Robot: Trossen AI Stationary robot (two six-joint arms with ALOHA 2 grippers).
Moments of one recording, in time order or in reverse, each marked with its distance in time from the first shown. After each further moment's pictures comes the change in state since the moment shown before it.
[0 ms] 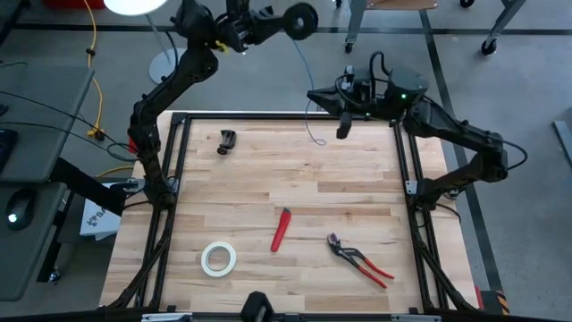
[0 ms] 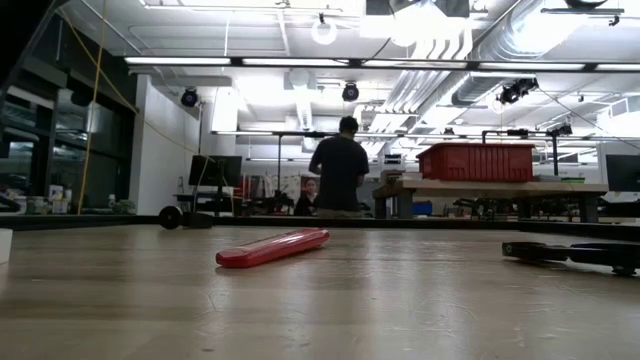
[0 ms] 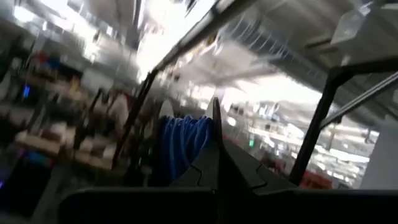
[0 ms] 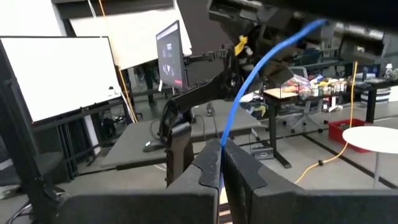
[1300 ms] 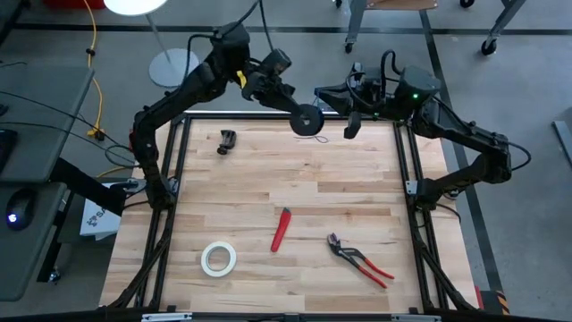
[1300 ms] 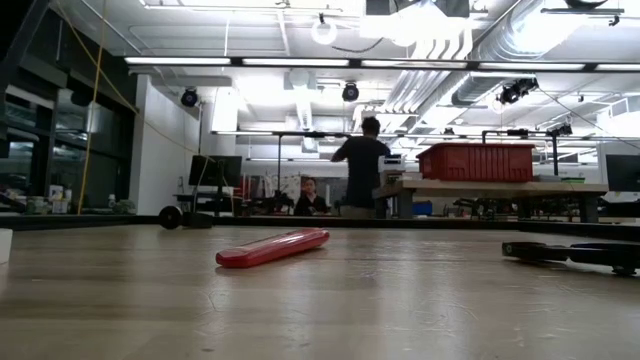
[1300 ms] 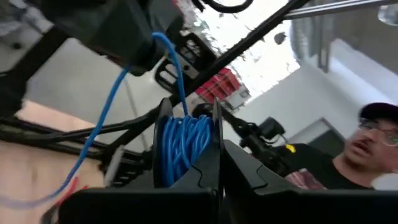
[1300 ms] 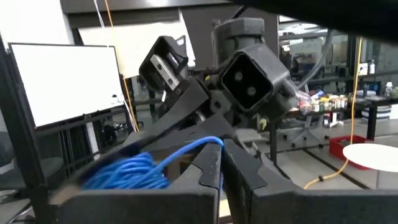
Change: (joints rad) left arm -0.253 -0.027 0.000 -0.597 0.344 -0.025; right arm 0.000 -0.037 -0.001 0.017 -0.001 -0.026
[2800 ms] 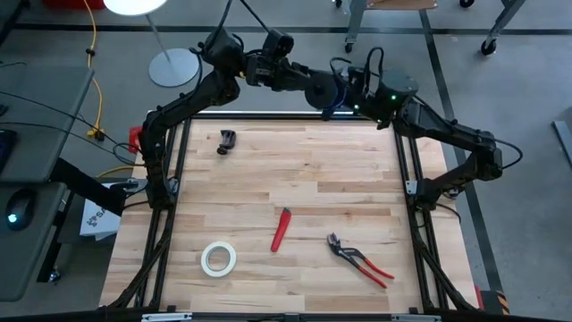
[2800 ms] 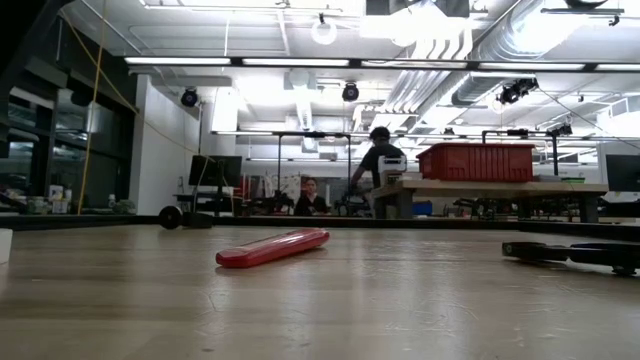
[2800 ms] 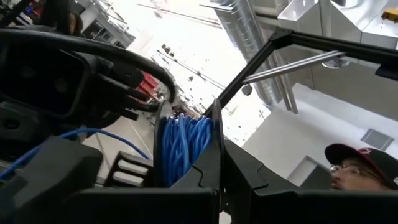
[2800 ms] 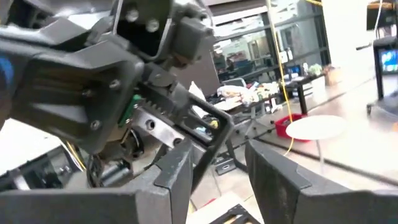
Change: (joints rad) left arm -0.041 0.065 -0.003 0.614 -0.202 -0.324; right arm -0.024 0.119 0.002 0.057 0.317 0.158
